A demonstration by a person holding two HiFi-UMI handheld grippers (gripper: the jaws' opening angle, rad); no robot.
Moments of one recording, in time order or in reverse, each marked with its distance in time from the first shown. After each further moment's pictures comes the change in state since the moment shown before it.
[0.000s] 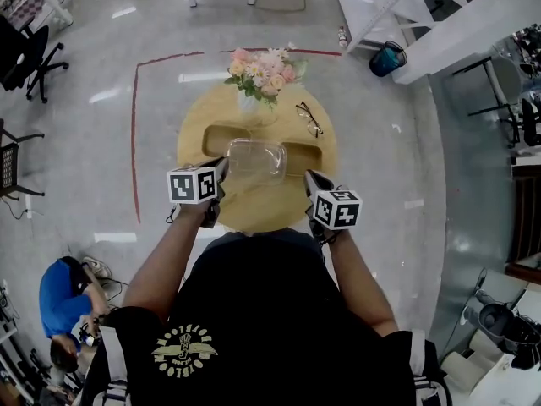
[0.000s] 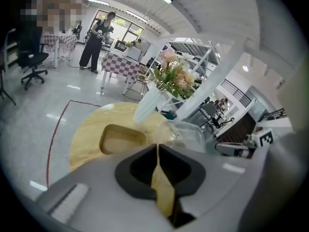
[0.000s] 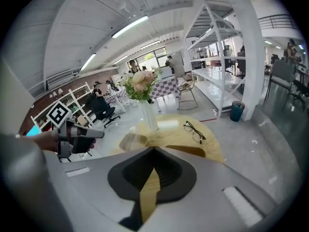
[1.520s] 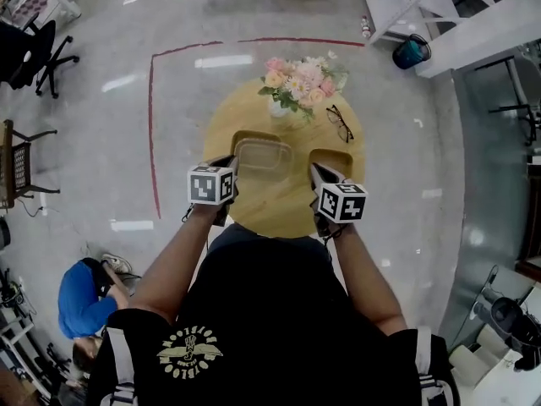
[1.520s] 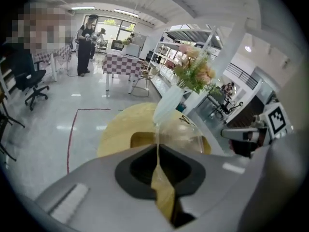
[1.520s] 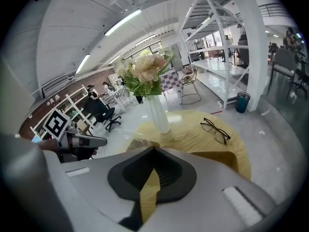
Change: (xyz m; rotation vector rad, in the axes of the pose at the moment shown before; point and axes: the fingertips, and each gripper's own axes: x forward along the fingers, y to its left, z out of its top) left arm 0.008 0.079 0.029 0.112 0.094 0.113; right arm 0.083 0.052 0.032 0.067 0.052 0.022
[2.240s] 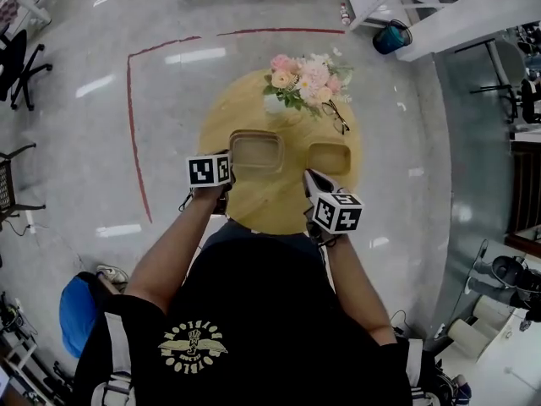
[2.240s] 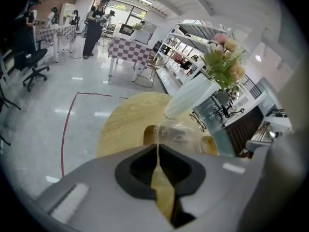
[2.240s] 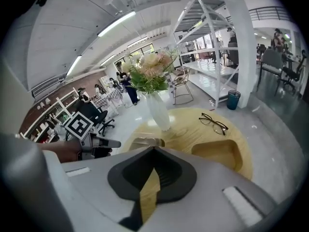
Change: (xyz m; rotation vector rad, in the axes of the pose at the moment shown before) left arm 0.050 0.054 -0.011 -0.107 0.108 -0.050; right arm 0.001 0.038 -0.016 0.078 -0.028 -0.088
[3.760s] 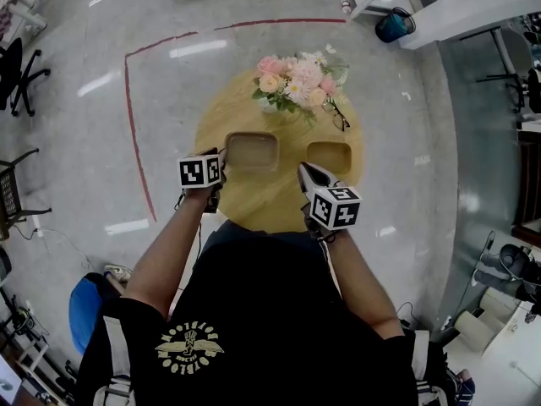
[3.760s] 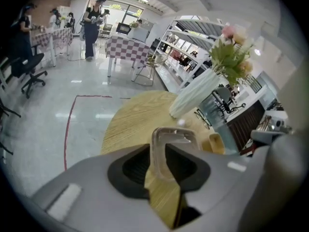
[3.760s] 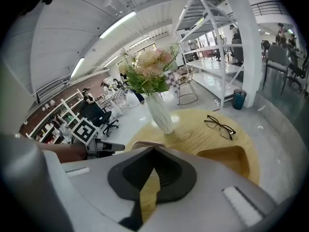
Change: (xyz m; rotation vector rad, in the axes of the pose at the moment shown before) left arm 0.021 0.018 0.010 0.040 0.016 0.020; right arm 0.021 -0.007 0.020 -0.013 0.003 0.059
